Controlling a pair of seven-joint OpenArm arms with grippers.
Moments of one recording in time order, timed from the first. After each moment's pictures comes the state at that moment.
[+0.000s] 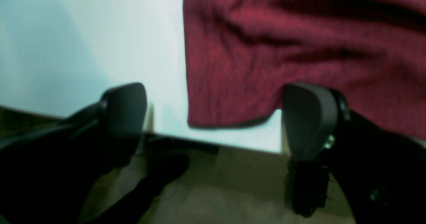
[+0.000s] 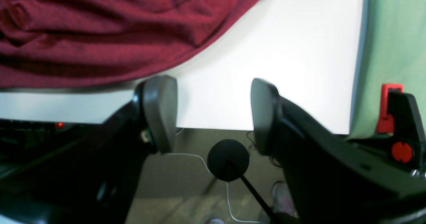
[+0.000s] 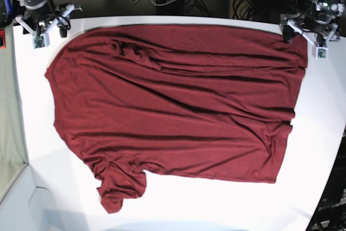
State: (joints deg) left arm 23.7 -10.1 -34.7 94.5 -7.0 -27.2 39.1; right arm -30.2 -6.0 39.5 115.8 -2.2 39.7 -39.3
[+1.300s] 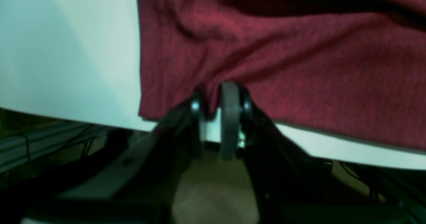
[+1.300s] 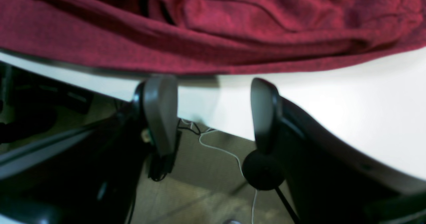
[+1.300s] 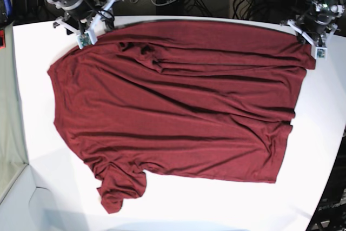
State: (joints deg) left arm 23.9 -10.9 -34.7 92.9 -6.8 -27.6 38.9; right arm -33.1 -8.7 21.8 115.4 -2.3 39.6 -43.4
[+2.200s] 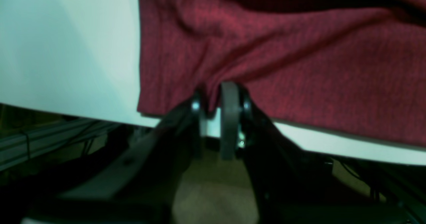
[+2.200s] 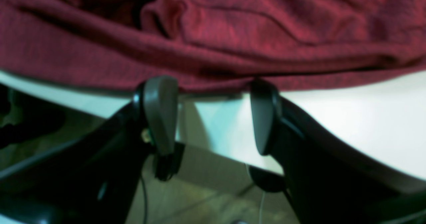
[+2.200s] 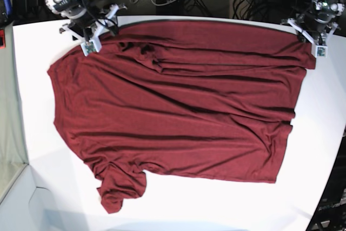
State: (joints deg) left arm 24.7 -10.9 -34.7 93.0 -7.0 -27.4 38.3; right arm -27.2 -8.7 21.9 107.8 -2.3 39.6 -45.3
